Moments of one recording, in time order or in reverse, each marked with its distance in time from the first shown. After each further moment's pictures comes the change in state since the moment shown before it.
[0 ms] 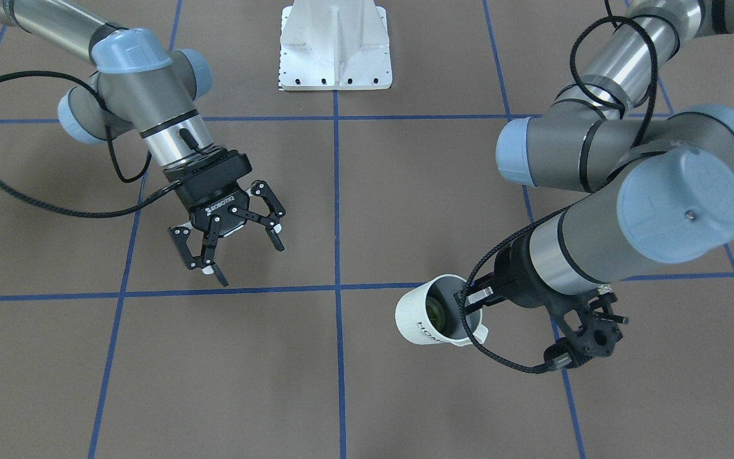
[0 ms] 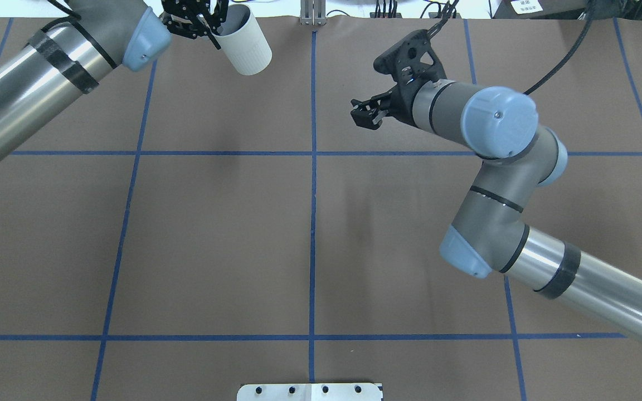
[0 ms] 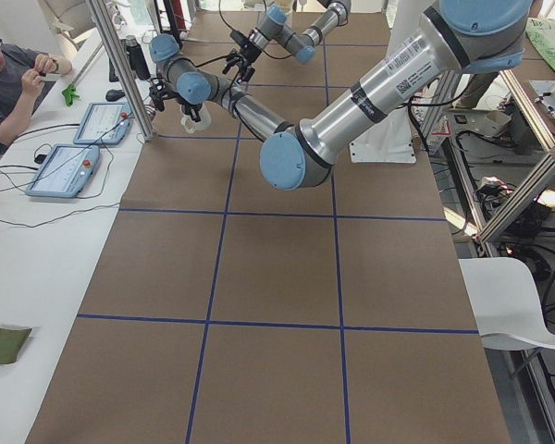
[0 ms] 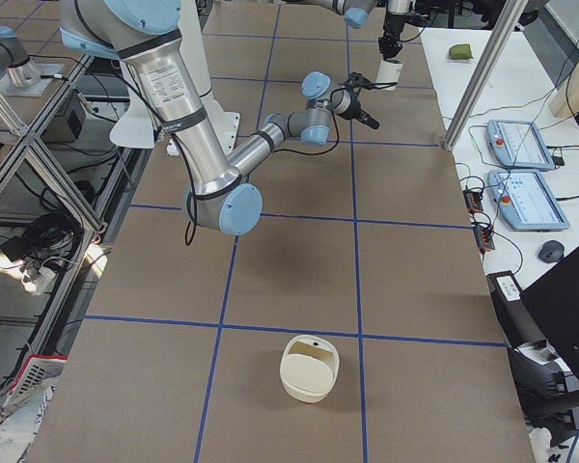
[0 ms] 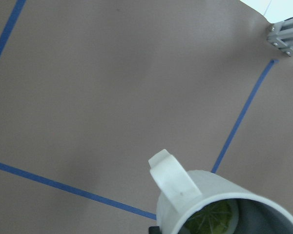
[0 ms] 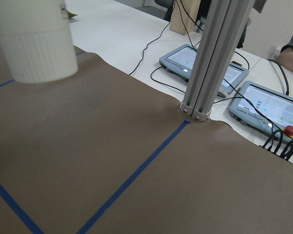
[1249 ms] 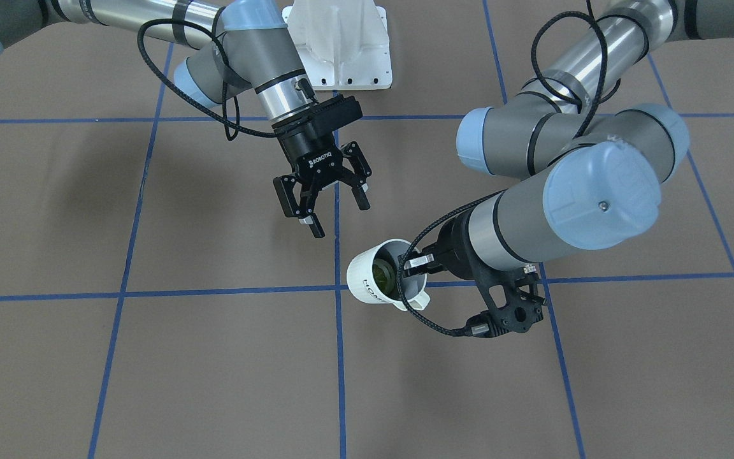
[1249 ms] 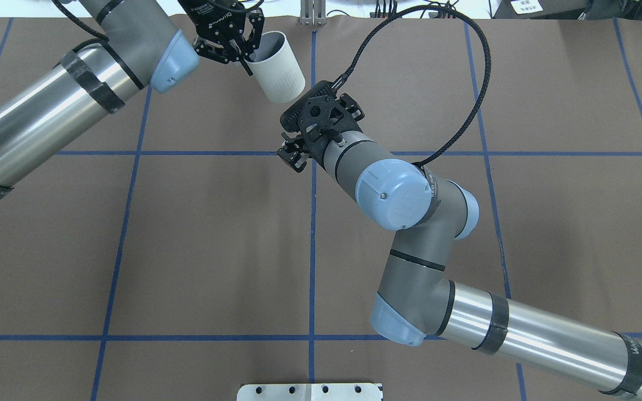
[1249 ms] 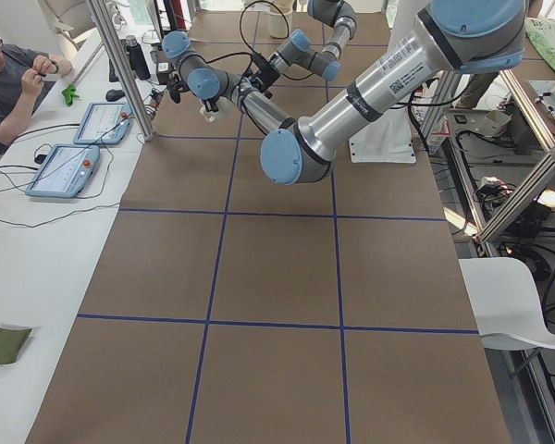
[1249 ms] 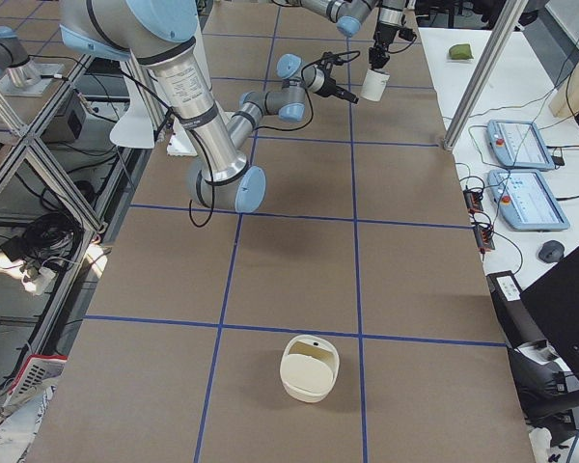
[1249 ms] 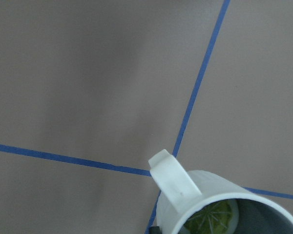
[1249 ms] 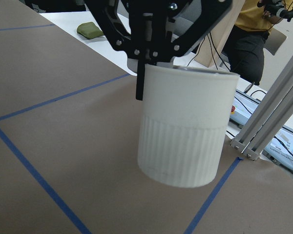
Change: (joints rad) left arm 0.059 -0.010 -0.029 -0.001 -0.082 0.044; right arm -0.185 0.148 -0.038 -0.089 -0.265 -0.050
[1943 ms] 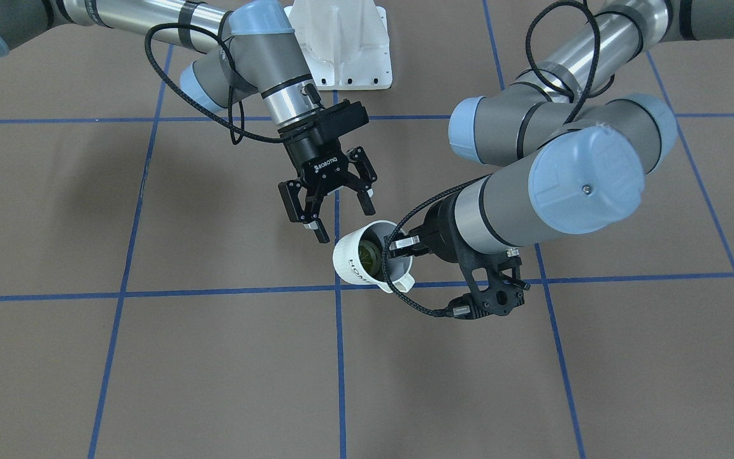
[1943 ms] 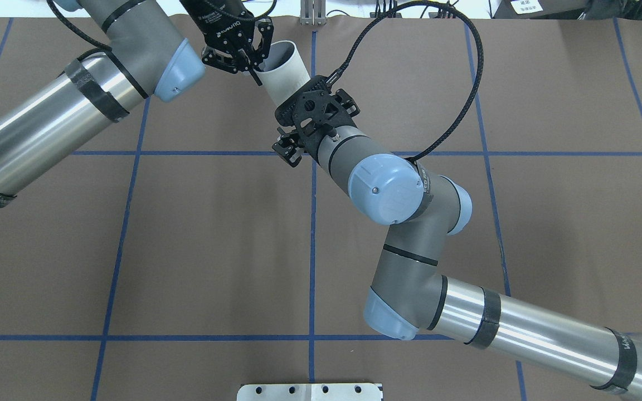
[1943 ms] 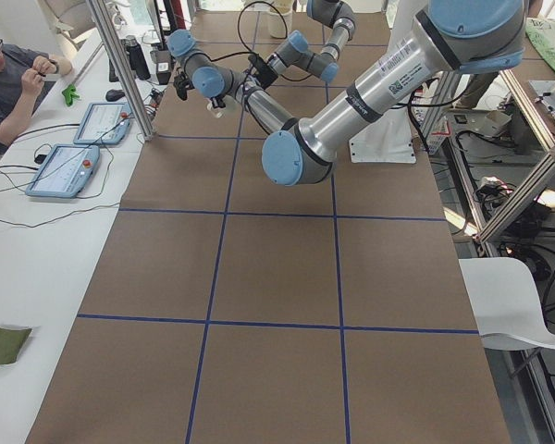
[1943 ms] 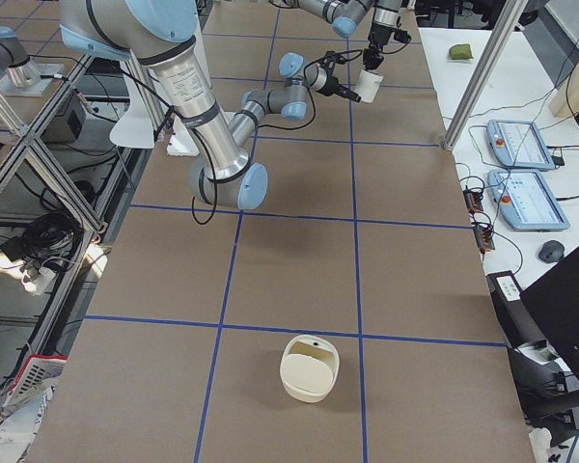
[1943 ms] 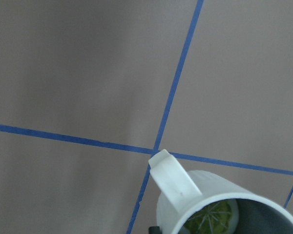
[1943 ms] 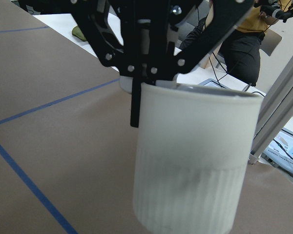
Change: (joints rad) left arm 0.023 0.006 -0.030 0.006 -0.021 -0.009; right arm 0.007 0.021 -0.021 0.006 -0.003 0.007
